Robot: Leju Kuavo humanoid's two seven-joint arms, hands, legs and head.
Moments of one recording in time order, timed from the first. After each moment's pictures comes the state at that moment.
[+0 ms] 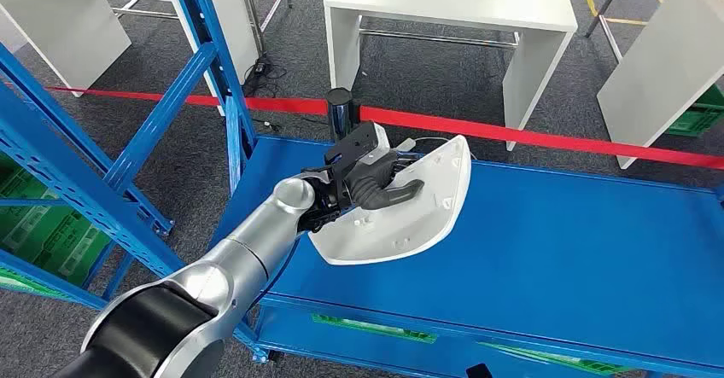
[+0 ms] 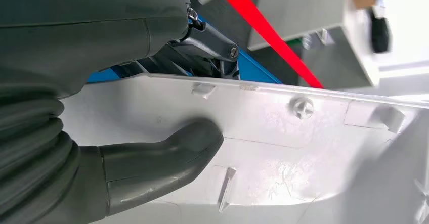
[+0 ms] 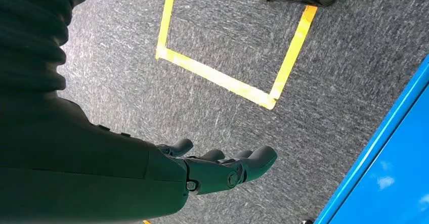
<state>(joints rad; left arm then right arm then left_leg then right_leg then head) -0.90 -0.36 -0.26 -0.37 -0.28 -0.59 -0.53 -0.17 0.15 -0.68 -0.18 1.25 -0.22 0.00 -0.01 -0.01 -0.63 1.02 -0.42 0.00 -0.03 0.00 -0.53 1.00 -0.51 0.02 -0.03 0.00</state>
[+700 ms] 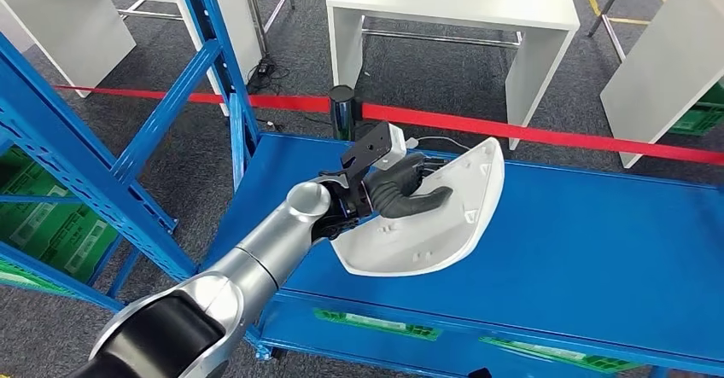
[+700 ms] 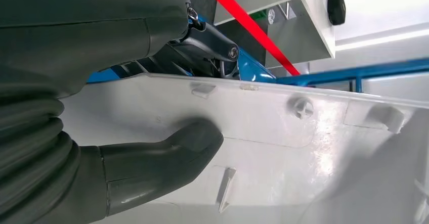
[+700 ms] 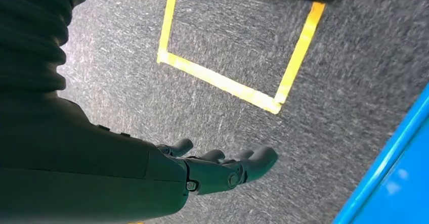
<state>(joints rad) -0.87 -0.38 -0.44 -0.50 -0.08 -0.60 -0.49 -0.16 0.14 -0.68 -0.18 1.23 -0.23 0.00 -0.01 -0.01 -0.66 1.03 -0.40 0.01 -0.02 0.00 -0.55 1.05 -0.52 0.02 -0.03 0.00</state>
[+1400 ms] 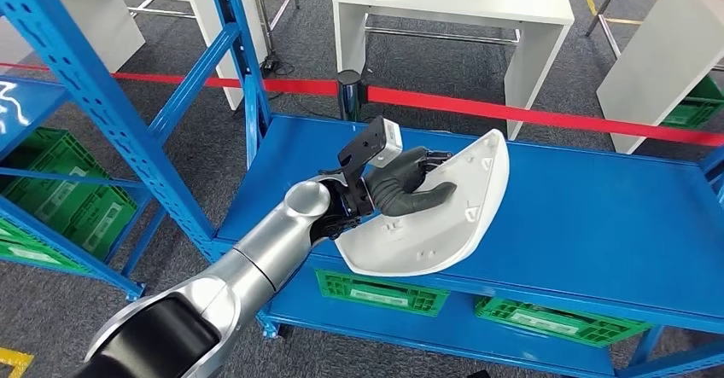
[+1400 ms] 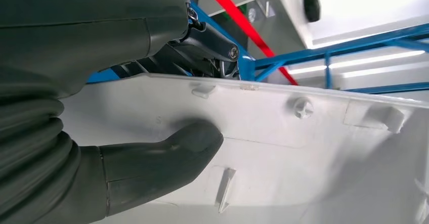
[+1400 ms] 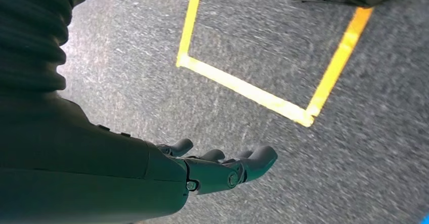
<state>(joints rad) -0.87 -0.35 -0.52 -0.58 0.03 -0.56 -0.50 -0.16 0.14 -0.68 -0.18 1.25 -0.23 0.02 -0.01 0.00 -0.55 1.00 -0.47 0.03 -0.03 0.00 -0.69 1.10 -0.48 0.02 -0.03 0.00</state>
